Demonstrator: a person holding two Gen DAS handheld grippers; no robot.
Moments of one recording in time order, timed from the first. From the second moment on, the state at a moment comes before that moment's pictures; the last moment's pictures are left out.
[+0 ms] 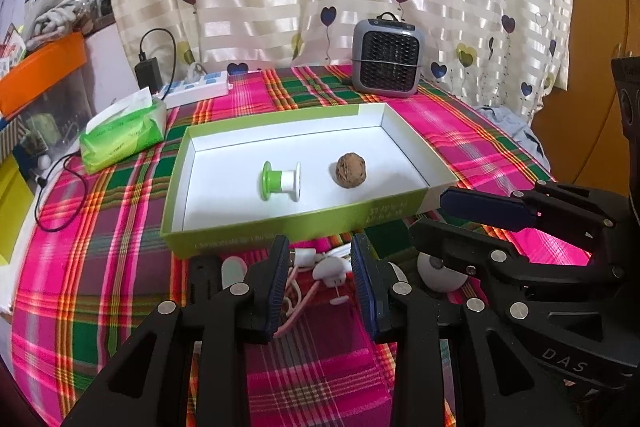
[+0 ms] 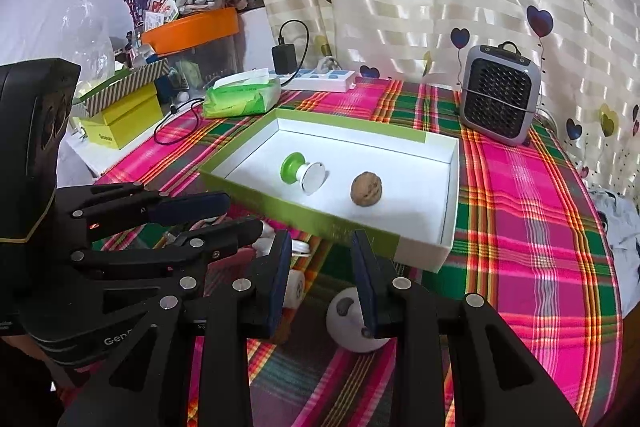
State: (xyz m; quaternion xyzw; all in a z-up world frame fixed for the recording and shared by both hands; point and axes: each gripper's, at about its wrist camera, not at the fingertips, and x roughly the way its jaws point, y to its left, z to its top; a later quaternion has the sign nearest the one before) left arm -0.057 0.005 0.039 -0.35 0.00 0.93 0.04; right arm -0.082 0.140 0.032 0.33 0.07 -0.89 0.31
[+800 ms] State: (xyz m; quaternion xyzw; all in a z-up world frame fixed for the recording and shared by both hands) left arm -0.045 0.017 0.029 -0.36 -0.01 0.93 0.10; right arm -0.067 0.156 0.015 0.35 0.09 -0.89 0.29
